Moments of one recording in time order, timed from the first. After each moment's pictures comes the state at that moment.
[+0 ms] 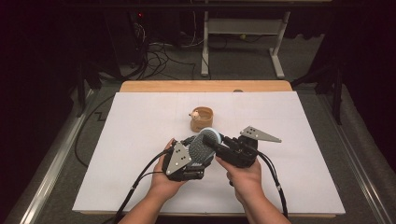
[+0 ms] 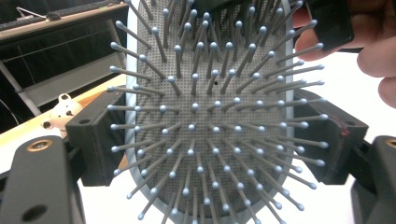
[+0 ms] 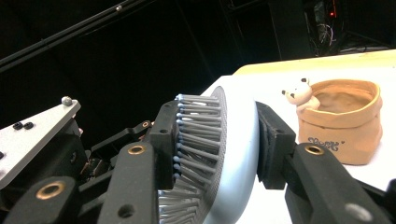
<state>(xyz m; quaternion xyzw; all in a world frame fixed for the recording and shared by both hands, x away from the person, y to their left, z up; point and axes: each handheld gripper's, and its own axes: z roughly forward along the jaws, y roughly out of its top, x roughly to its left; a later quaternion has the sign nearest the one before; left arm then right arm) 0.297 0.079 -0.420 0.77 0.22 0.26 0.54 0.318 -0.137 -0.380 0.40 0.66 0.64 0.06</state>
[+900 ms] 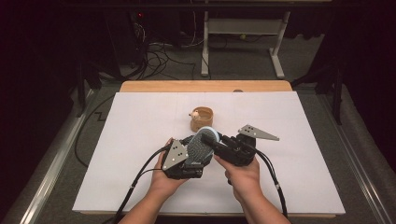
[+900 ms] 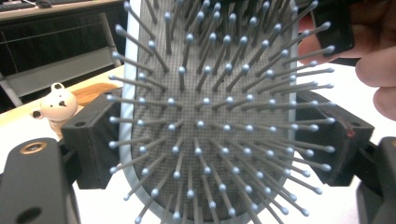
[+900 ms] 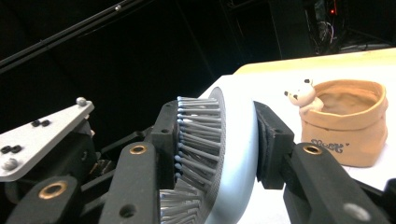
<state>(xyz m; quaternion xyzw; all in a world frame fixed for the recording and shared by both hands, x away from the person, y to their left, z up) 0.305 0.083 -0.422 0.76 0.24 0.22 0.56 0.321 -0.132 -0.378 0.40 0.66 0.64 0.06</state>
